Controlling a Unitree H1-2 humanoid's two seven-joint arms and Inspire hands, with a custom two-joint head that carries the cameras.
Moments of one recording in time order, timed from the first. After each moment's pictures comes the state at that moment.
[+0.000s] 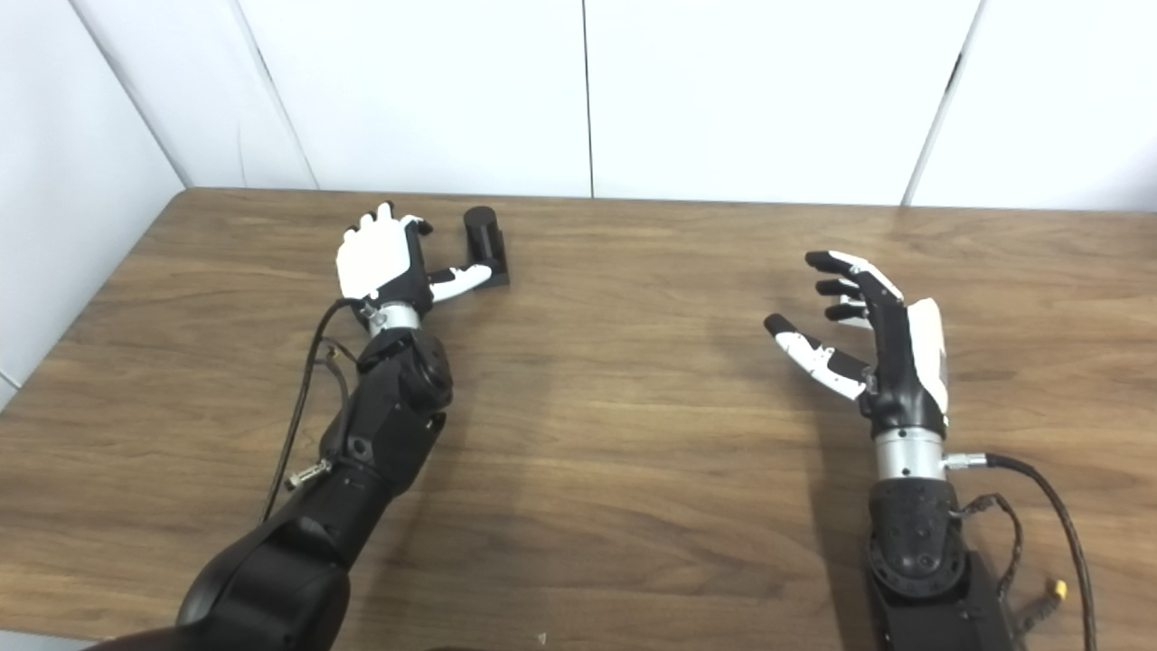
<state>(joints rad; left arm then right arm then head) -0.61 0.09 -0.09 0.67 0.86 0.47 0.37 -0.23 -0.16 0.04 0.13 -0.39 -0.13 -0.22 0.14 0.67</state>
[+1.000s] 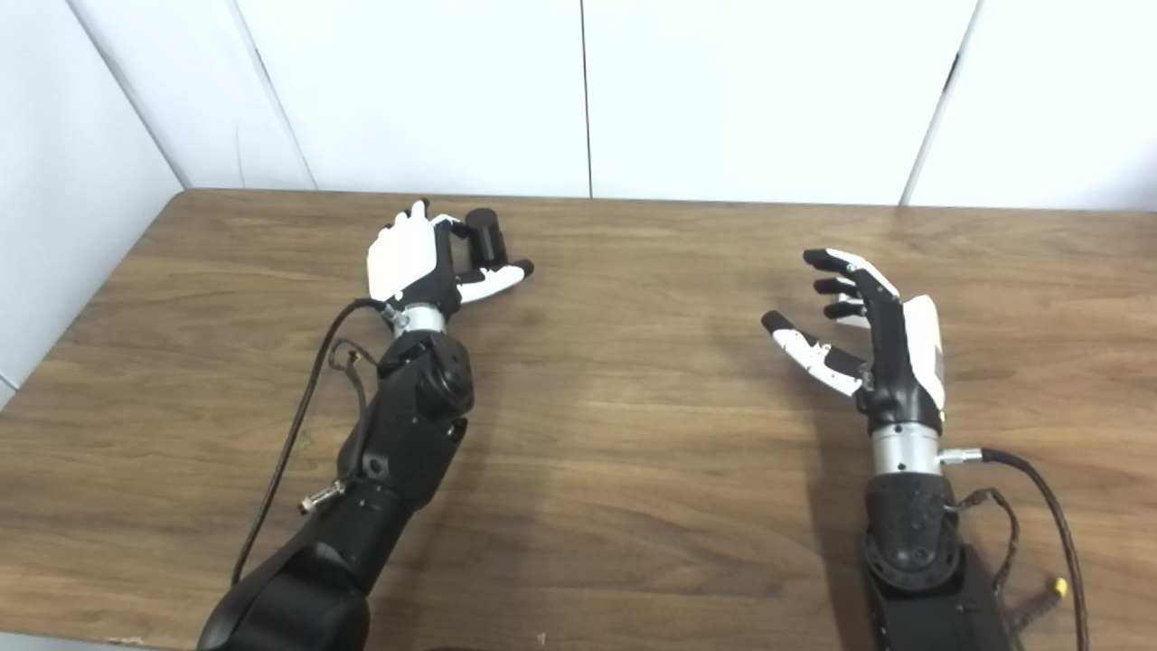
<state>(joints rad) -0.56 0.04 -0.07 0.52 0.90 0.47 0.27 -0.25 -0.16 0.04 0.15 -0.41 -0.13 -0.23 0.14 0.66</state>
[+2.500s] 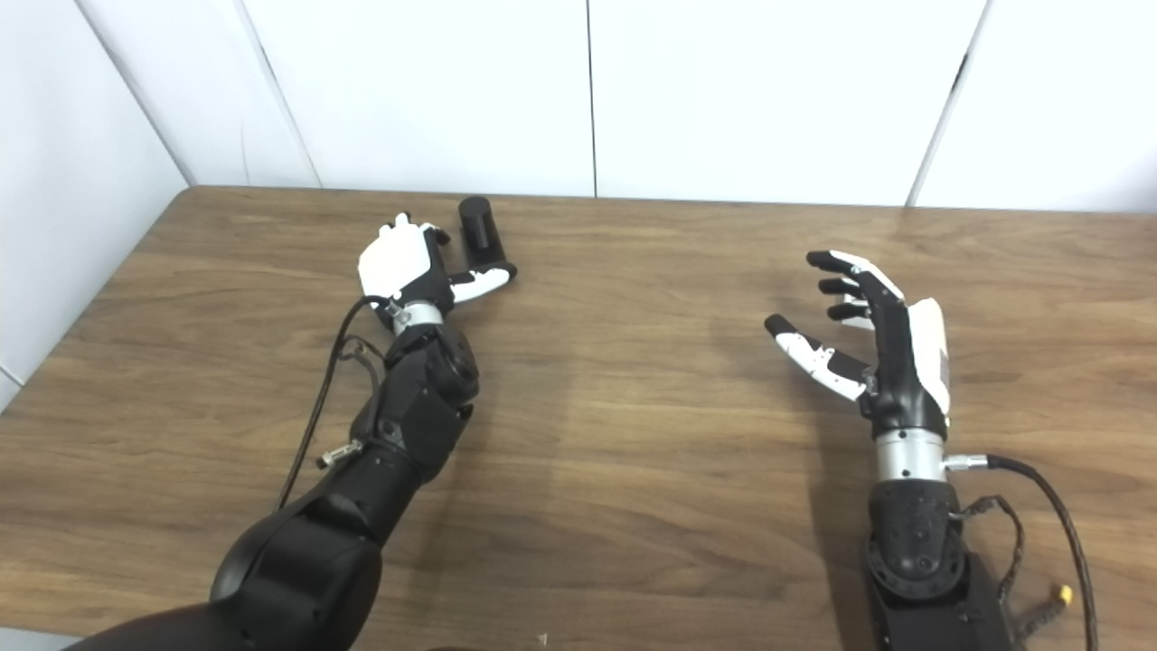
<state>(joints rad) -0.67 0.04 -0.07 0.80 0.81 0.46 0.45 -0.23 -0.16 0.04 0.12 -0.41 -0.13 -0.23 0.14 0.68</state>
